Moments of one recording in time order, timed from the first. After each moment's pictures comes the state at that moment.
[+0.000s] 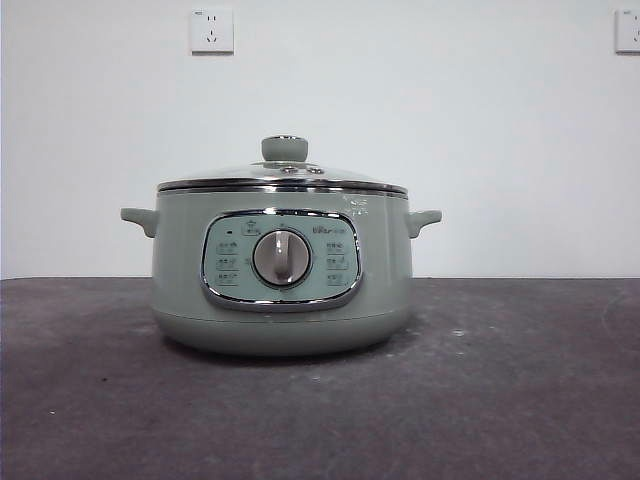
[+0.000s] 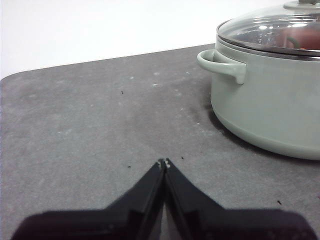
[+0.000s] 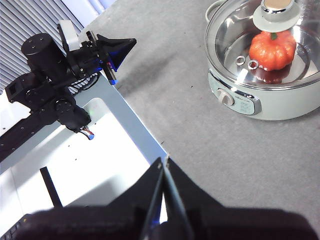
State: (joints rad) left arm -0.01 0.00 0.02 -0.18 0.13 0.10; right arm 0.59 1.05 1.63 -1.35 -0.46 -0.06
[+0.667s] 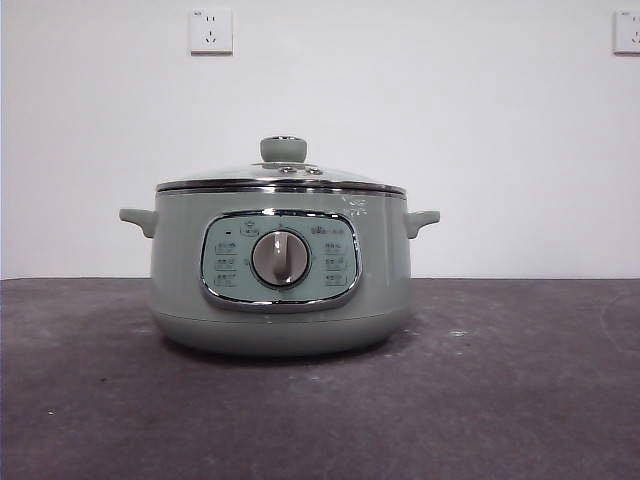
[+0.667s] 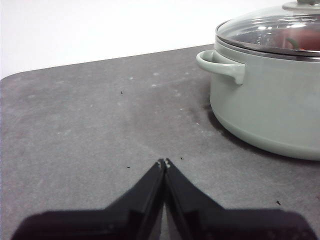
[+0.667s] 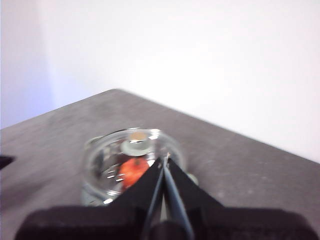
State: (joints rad) left arm -0.01 0.00 0.02 -0.18 0.13 0.10; right arm 0.09 0.53 1.12 -0.71 -0.50 -0.18
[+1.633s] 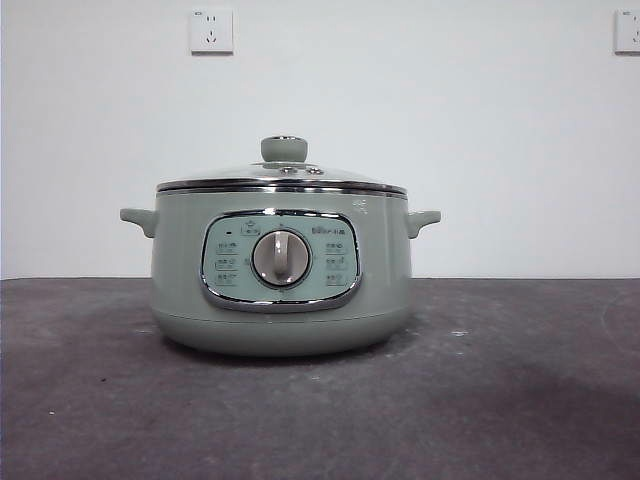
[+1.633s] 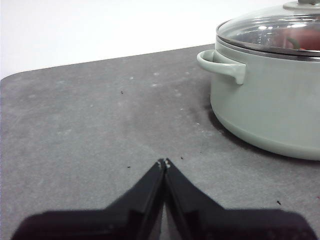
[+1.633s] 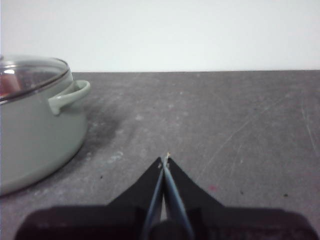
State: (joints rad) left arm -0.01 0.00 0.02 -0.18 0.13 0.10; right arm 0.09 0.01 0.03 -0.10 -0.08 0.01
